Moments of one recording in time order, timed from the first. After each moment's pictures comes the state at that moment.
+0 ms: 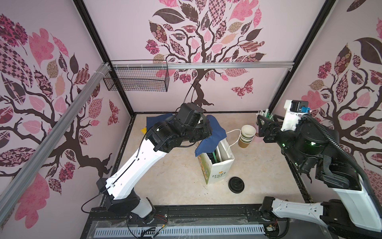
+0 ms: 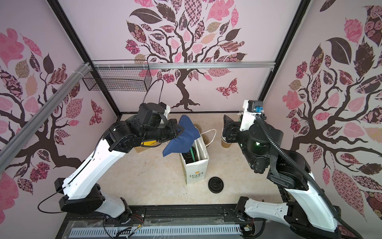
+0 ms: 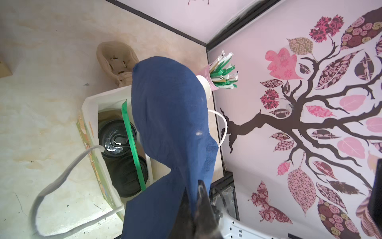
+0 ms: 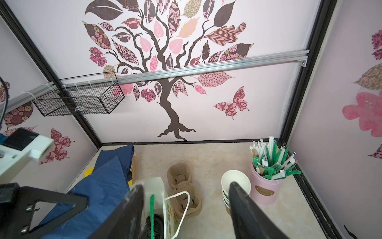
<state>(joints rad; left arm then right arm) -0.89 1.55 2.06 -1.10 -0.04 -0.95 0.98 1.01 1.75 -0.91 0.83 0.31</state>
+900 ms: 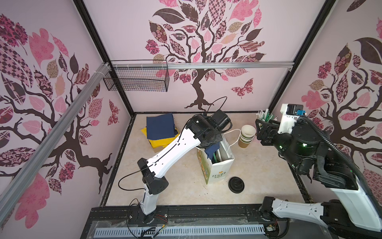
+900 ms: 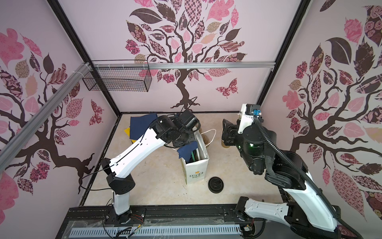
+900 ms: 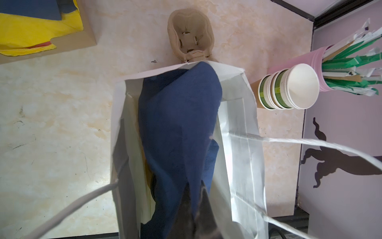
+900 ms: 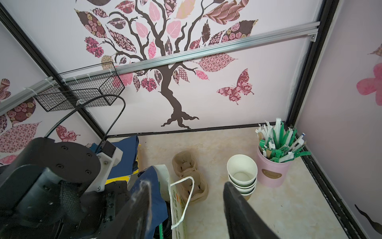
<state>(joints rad) -0.94 1.95 2.32 -1.45 -0.27 -1.07 0.98 1.01 1.72 -0.98 0.80 0.44</state>
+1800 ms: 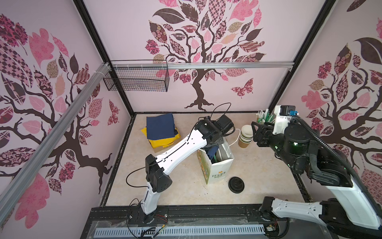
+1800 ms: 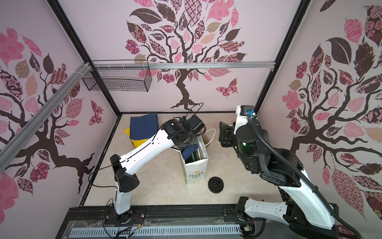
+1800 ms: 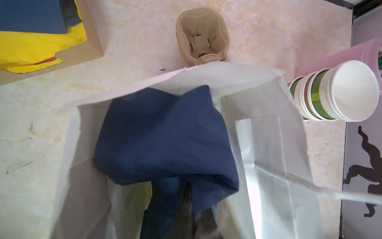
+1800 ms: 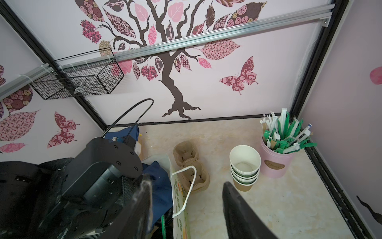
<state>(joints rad) -0.94 2.01 2.22 -1.35 -0.34 -1.02 0.98 1.03 1.72 -1.03 0.77 0.48</state>
